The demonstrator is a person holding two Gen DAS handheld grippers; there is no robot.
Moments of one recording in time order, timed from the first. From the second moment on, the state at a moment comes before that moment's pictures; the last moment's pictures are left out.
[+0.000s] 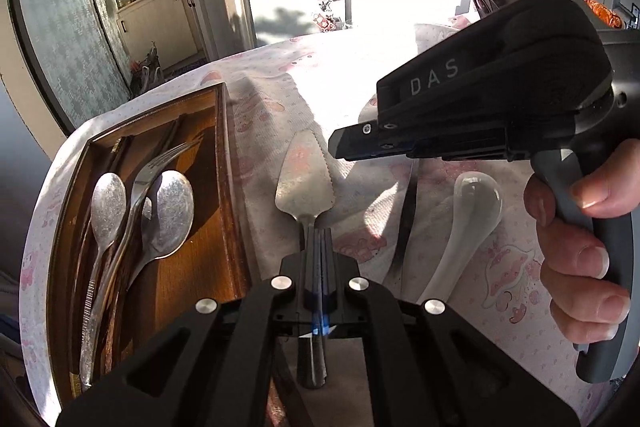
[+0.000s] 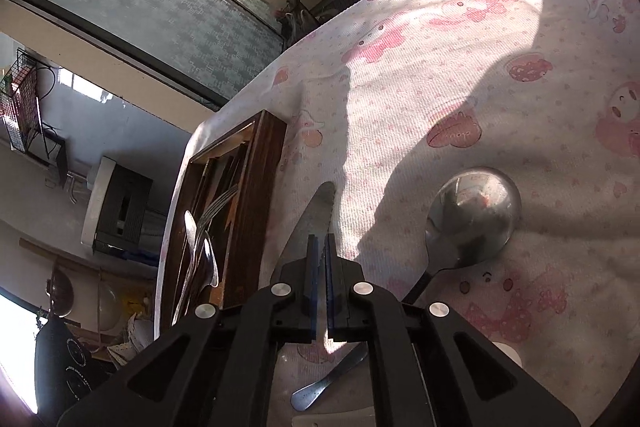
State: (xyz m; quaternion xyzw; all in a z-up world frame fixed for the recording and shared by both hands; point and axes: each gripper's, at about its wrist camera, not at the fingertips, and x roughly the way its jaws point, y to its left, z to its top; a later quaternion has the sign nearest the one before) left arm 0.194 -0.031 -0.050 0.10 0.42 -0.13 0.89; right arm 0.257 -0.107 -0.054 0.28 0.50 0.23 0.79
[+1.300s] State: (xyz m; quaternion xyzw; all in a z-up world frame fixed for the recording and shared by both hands) left arm 0.218 -0.027 -0.058 0.02 0.45 -0.15 0.88; right arm 0.250 -0.108 -0.055 0.28 0.49 0.24 0.79
